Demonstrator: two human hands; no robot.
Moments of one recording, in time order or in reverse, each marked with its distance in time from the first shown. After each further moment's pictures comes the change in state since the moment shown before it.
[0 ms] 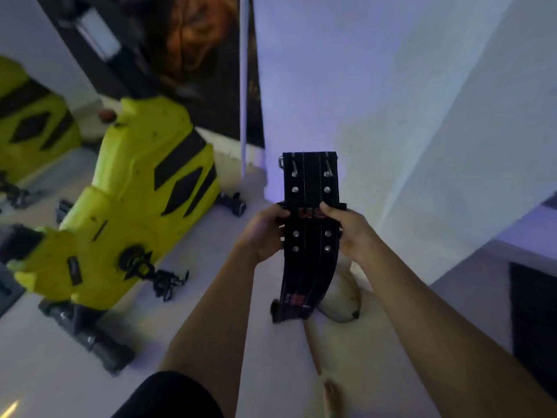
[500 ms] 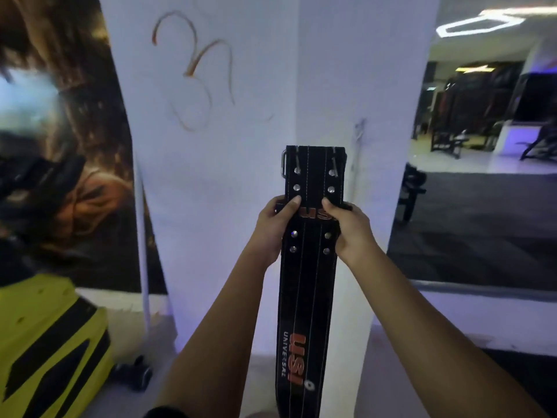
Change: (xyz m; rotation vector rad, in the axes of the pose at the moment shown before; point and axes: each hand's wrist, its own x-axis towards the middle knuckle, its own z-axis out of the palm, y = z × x) left_hand 0.003 0.163 0.296 0.180 -0.328 0.576; right_hand -0.149 -0.252 -0.114 0.231 0.351 -0.691
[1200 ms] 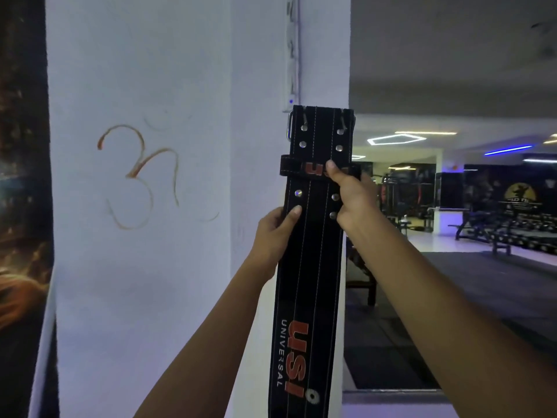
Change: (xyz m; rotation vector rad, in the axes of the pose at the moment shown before) left_hand 0.126 0.083 0.140 0.150 -0.190 0.414; right_hand 0.079 -0.221 -0.016 0.071 0.130 -0.469
